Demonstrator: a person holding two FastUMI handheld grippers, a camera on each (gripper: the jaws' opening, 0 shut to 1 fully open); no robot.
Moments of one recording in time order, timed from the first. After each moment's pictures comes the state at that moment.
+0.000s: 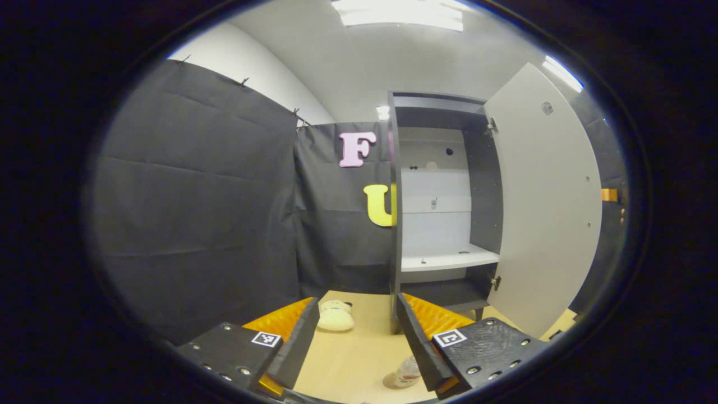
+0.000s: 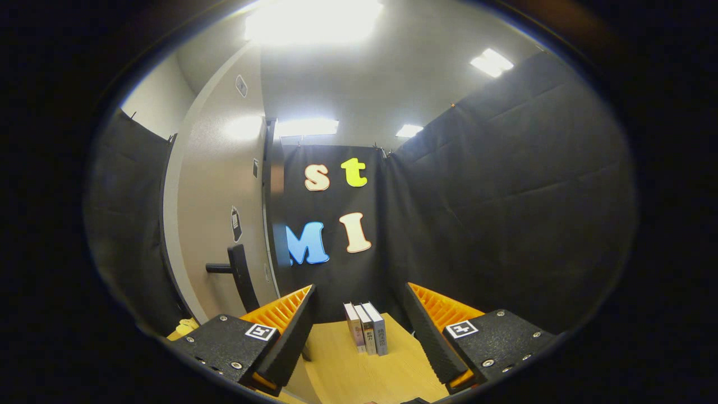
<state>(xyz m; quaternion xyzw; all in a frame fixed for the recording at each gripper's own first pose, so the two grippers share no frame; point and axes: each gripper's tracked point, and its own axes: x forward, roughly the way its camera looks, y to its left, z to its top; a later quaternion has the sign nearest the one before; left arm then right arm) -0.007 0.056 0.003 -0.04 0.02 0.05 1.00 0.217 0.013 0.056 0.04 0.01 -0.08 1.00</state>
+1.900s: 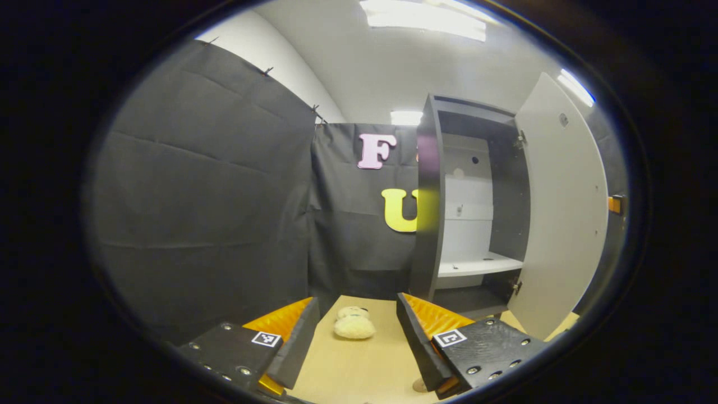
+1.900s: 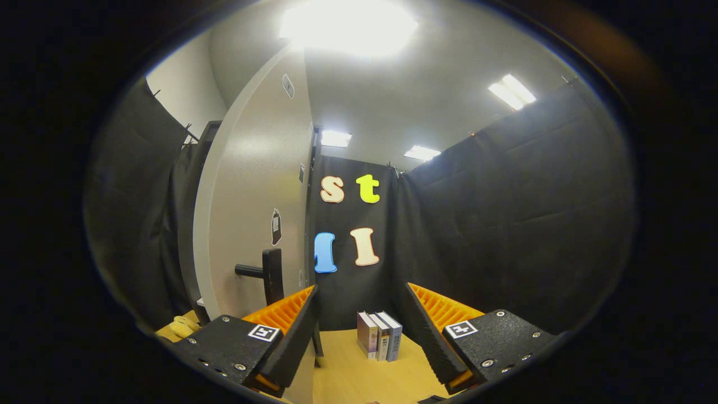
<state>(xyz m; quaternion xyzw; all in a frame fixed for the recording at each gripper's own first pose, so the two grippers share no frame) 0.028 0.153 -0.028 -0.08 0.01 0.05 1.00 0.201 0.123 0.074 -0.01 -0.03 -0.09 1.00</state>
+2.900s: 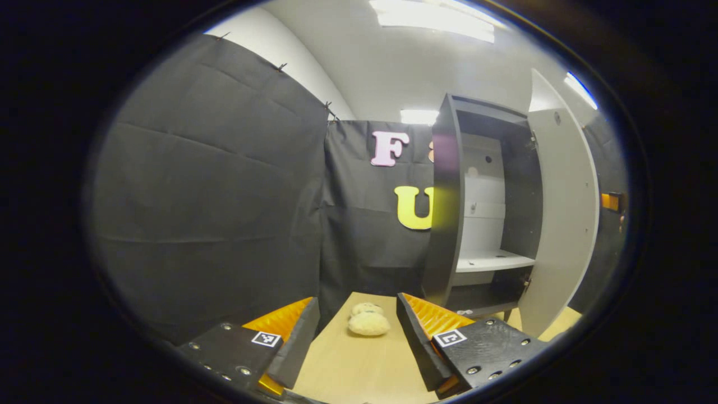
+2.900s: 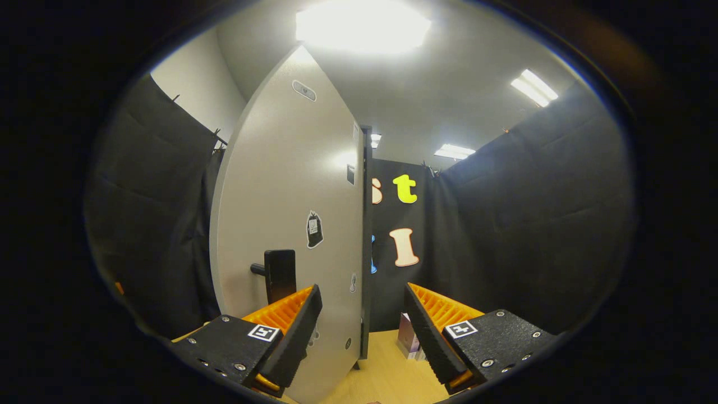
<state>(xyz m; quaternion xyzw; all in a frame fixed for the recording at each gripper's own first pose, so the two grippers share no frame) 0.019 0.195 -0.049 -0.09 0.01 0.07 0.99 0.224 0.213 0.068 0.00 -0.04 0.00 1.00</state>
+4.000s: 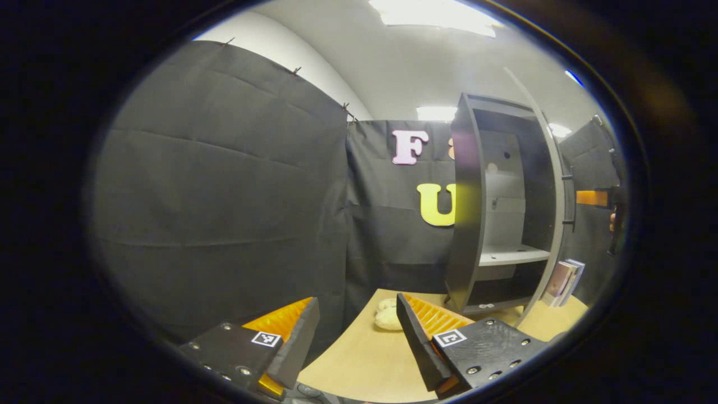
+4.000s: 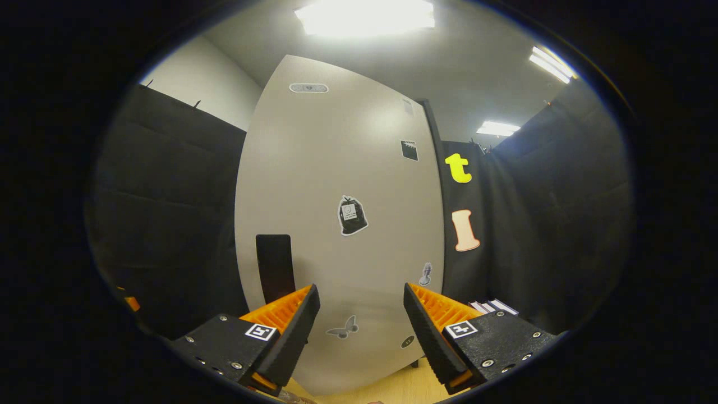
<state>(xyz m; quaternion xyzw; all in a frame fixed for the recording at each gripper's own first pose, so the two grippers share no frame) -0.021 0.226 -0.053 -0.07 0.03 0.13 0.99 0.280 0.317 0.038 0.03 0.00 0.13 0.99</state>
